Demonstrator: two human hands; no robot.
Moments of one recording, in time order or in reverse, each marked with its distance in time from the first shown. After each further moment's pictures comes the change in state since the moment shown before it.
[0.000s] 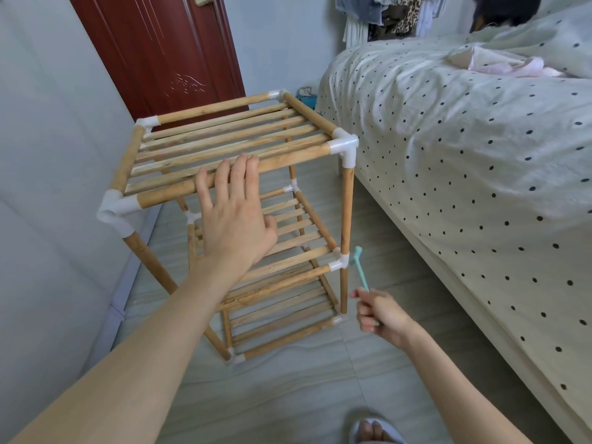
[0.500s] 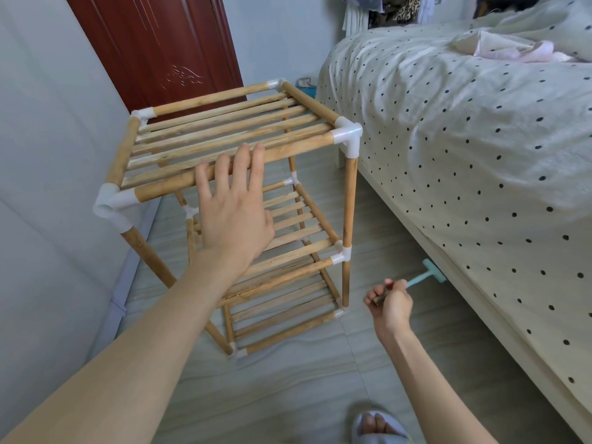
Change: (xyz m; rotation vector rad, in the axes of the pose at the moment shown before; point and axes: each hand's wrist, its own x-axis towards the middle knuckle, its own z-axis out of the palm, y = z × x) left_hand 0.000 0.001 -0.003 0.085 -0.010 0.038; right_hand -0.010 0.002 0.024 0.495 0.379 -0.208
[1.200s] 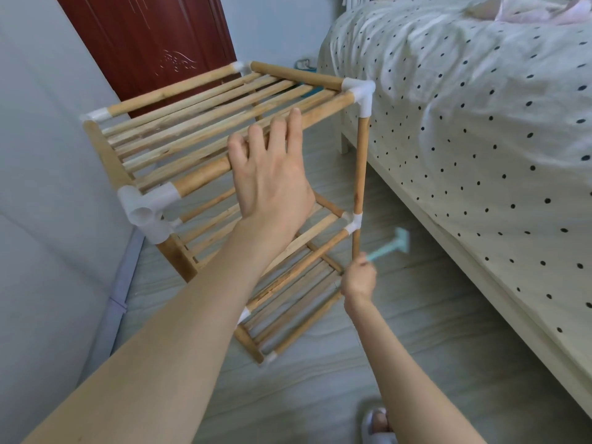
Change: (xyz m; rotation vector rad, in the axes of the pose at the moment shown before) left_hand 0.032 0.041 0.004 -0.051 0.089 -0.002; right_hand 0.023 0.044 0.065 -0.580 0.108 -0.102
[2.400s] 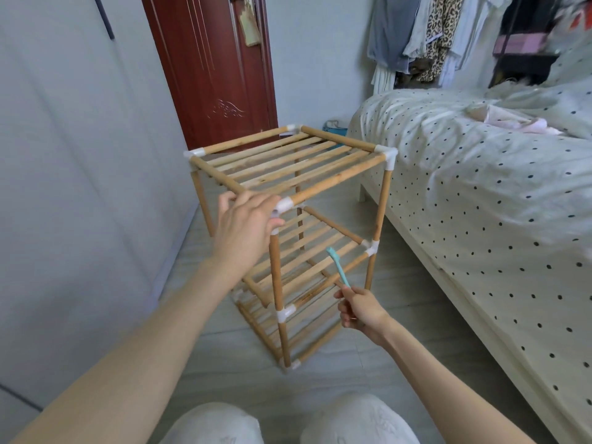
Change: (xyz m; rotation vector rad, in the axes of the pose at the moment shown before) left_hand -0.075 -0.109 -0.064 -0.320 0.015 0.014; right_hand -0.116 -0.040 -0.059 -0.270 -0.685 -0.034
